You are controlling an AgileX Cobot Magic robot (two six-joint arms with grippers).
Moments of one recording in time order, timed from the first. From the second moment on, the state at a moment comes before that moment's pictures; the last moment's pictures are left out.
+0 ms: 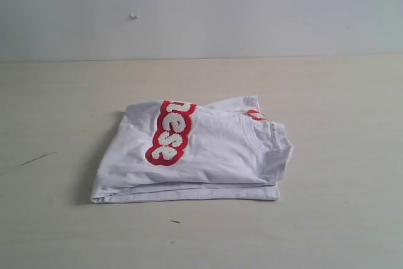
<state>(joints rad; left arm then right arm) 0.00 0.00 0.00 0.19 0.27 -0.17 0.28 0.00 -0.25 0.50 0.09 -0.26</state>
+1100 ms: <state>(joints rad) 0.00 0.00 0.00 0.10 0.35 -0.03 0.28 0.00 -0.25 0.50 0.09 -0.26</state>
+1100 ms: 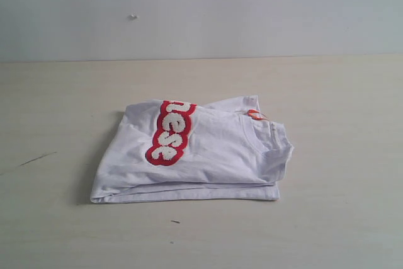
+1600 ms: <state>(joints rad) 0.00 0.00 0.00 0.10 0.37 -0.03 0.28 0.00 -0.24 0.47 0.09 -0.26</state>
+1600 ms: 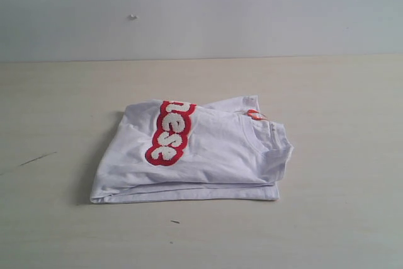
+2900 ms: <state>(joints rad) 0.00 0.00 0.00 0.10 0.37 -0.03 -0.03 0.00 -0.02 -0.26 -0.06 0.02</state>
